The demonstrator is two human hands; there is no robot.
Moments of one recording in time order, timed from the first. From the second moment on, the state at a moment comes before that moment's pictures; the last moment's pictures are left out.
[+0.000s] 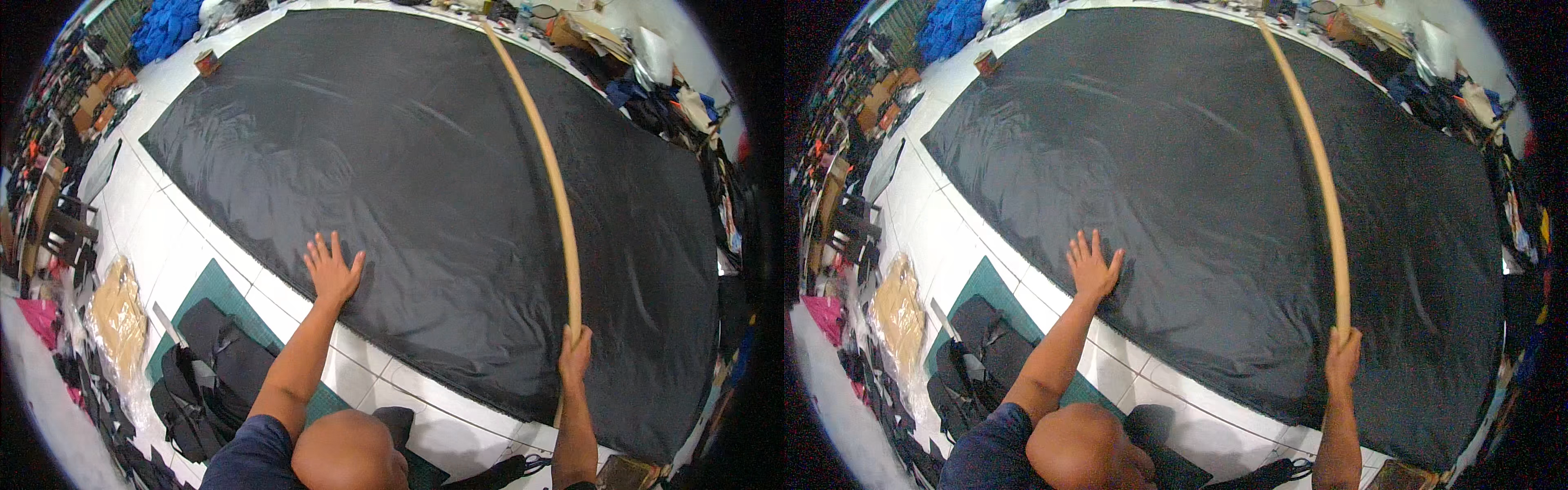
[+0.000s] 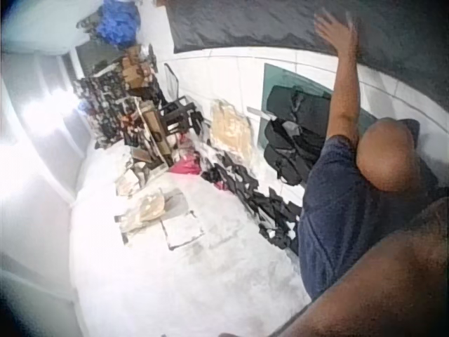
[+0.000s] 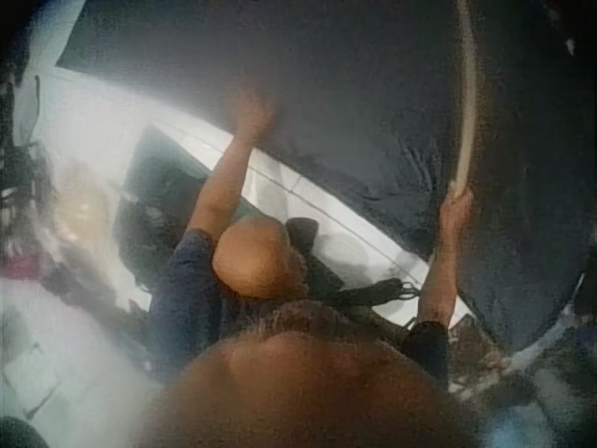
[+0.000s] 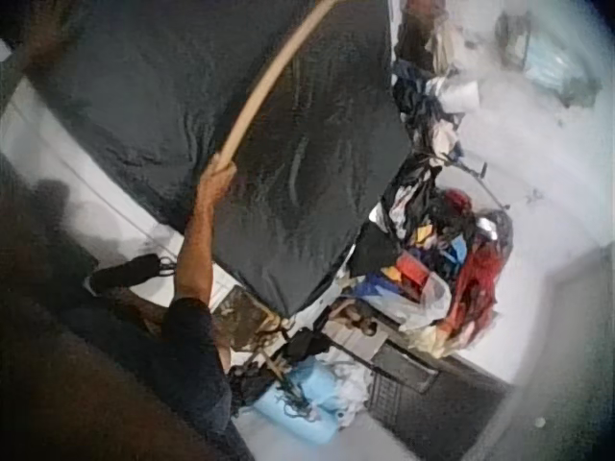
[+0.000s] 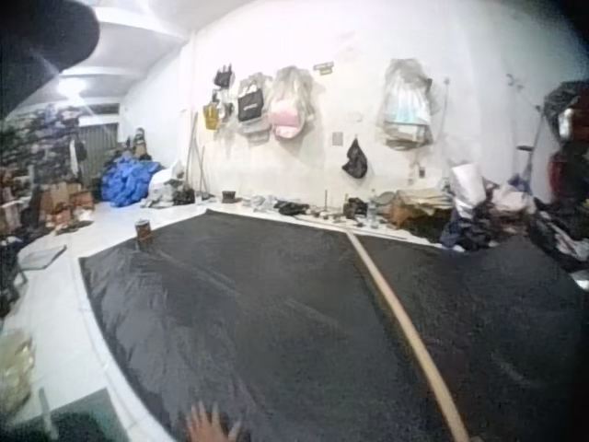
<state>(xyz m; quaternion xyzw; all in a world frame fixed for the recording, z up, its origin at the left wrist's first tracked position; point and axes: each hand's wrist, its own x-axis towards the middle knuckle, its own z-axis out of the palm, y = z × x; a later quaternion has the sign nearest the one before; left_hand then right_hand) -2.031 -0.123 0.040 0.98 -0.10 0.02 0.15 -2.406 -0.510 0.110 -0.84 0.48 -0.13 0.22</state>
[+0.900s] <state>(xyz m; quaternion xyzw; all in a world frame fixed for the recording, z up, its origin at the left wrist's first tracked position) -1.913 -0.150 0.018 0.98 -0.02 0.01 0.18 -1.880 -0.133 0.095 -0.95 -0.11 0.15 0.26</state>
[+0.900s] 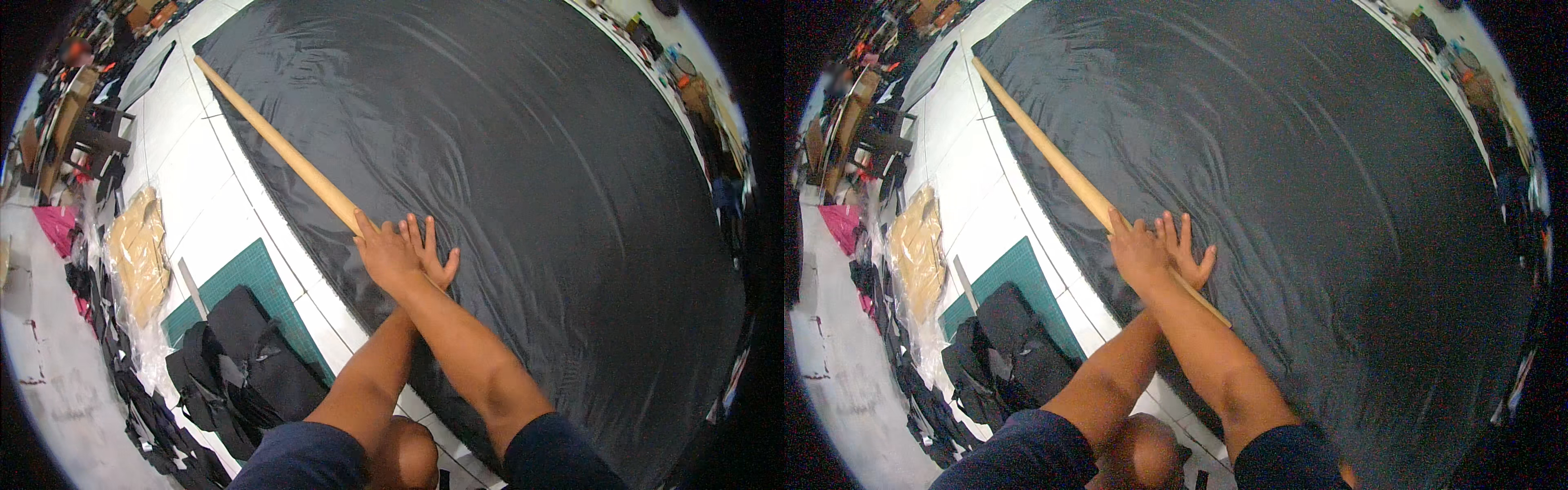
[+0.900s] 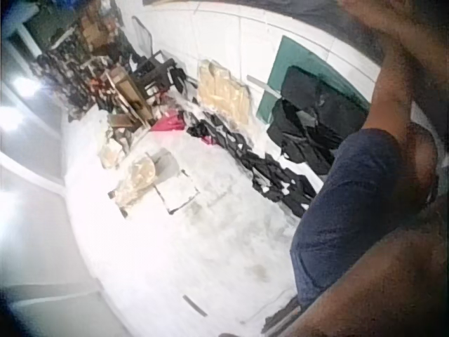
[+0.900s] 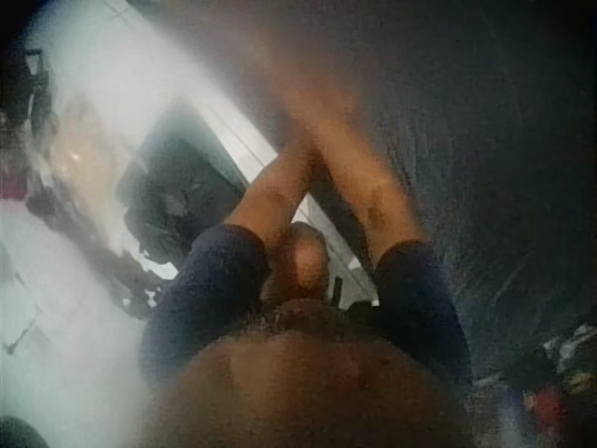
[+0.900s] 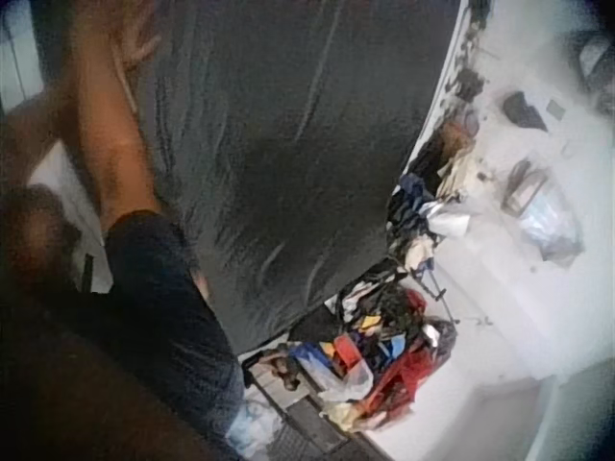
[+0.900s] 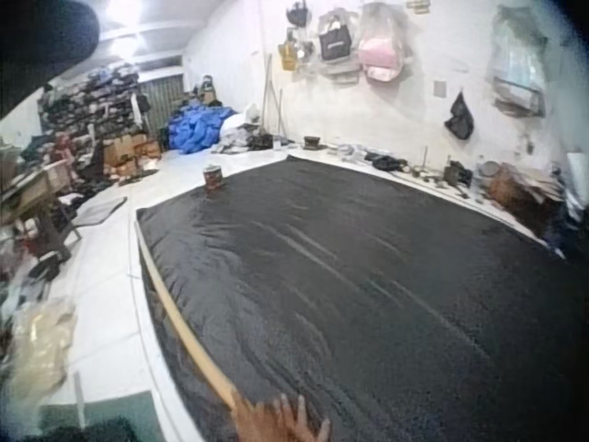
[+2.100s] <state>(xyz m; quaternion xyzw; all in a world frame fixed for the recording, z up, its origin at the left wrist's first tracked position) -1.903 -0.149 0.029 0.98 0.00 -0.10 0.16 -1.442 -0.516 0.100 -0.98 0.18 -0.06 0.06</state>
